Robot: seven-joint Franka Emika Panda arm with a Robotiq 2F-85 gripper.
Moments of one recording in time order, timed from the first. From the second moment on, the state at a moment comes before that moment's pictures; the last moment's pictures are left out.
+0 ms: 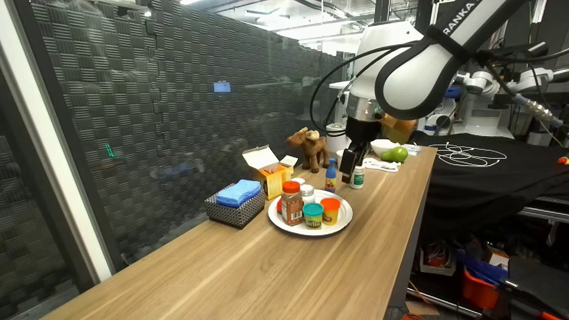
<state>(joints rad) -0.05 0.13 -0.10 -2.34 -0.28 2.69 -0.09</state>
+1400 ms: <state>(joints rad) -0.12 0.39 -0.20 -2.01 -0.21 2.56 0.27</state>
